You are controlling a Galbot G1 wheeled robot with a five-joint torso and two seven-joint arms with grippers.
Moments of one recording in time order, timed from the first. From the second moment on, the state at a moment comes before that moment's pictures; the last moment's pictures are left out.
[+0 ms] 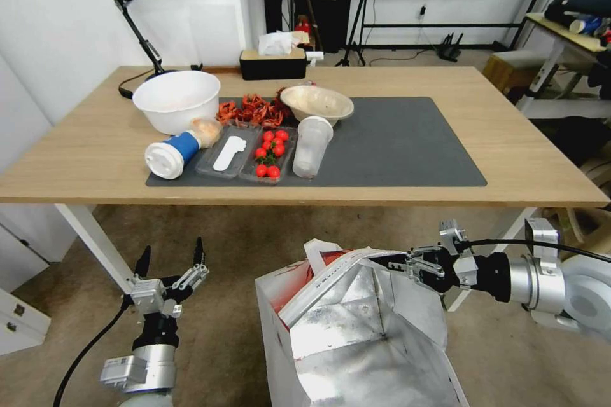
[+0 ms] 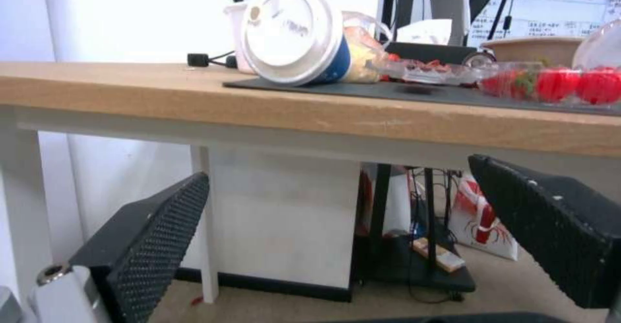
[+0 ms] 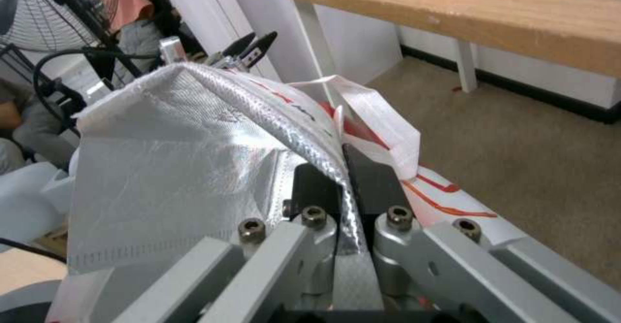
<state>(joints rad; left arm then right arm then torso) 1.78 -1.44 -0.58 -2.09 -0.27 -0.34 -0.08 -1.51 0.51 0.67 2.15 1.11 -0.46 -0.73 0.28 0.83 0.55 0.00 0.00</state>
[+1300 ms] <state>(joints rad) 1.79 -1.44 -0.59 -2.10 -0.27 -0.35 -0.08 -1.52 0.51 0.67 2.16 1.10 -0.46 -0.73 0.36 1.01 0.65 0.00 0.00</state>
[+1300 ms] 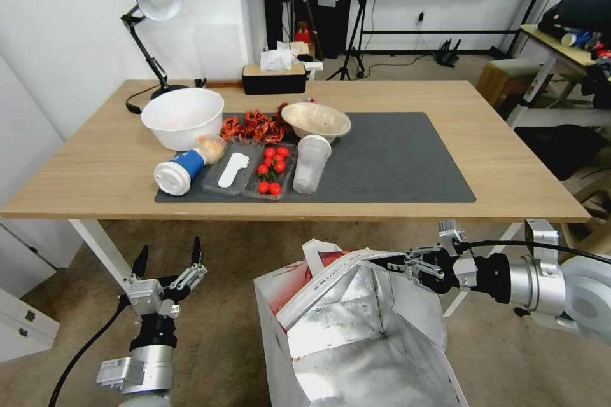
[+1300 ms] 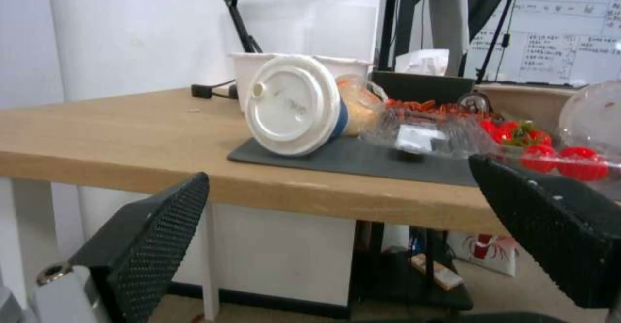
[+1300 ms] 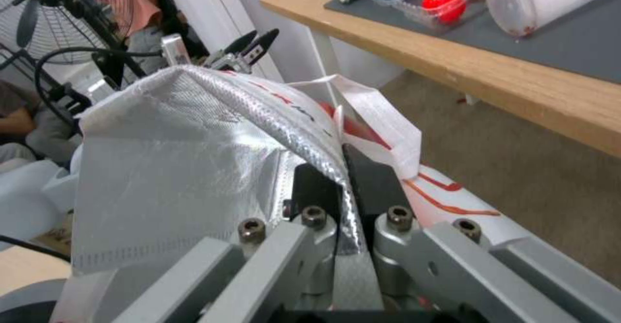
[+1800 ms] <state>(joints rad) 1.79 -1.44 -0.59 -2.10 -0.28 -0.35 -0.11 -1.52 0.51 0.67 2.16 1.10 -0.46 -0.73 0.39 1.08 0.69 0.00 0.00</state>
